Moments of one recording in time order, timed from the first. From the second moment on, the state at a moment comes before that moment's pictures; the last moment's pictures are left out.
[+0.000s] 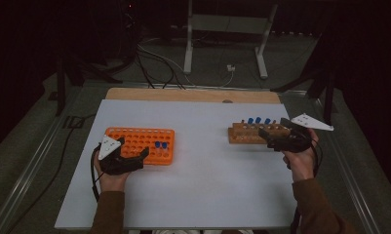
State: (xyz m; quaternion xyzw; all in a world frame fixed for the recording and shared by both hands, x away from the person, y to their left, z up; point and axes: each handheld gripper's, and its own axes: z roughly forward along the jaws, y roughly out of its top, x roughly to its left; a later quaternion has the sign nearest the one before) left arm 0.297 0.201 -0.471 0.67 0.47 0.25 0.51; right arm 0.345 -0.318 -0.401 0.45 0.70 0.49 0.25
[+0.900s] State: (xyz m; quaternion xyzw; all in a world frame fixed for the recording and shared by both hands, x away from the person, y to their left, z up) left arm 0.299 0.195 -0.477 0.68 0.47 0.24 0.50; right arm 0.406 -0.328 -0.448 0.50 0.72 0.42 0.23
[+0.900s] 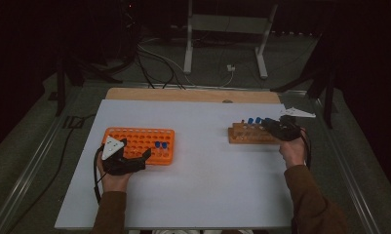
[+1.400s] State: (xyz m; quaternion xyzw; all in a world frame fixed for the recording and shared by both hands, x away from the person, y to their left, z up) left arm 0.299 0.193 -0.478 0.69 0.47 0.24 0.50; right arm 0.406 -0.319 -0.454 0.51 0.73 0.40 0.24
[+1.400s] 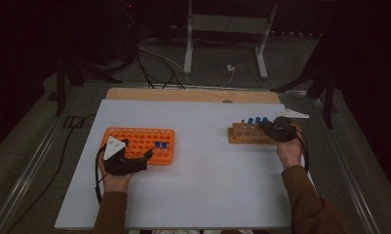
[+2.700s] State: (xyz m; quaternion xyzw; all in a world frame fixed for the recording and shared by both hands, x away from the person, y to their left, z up) left arm 0.300 0.189 -0.479 0.69 0.47 0.24 0.50; right arm 0.385 -0.326 -0.384 0.47 0.72 0.44 0.26
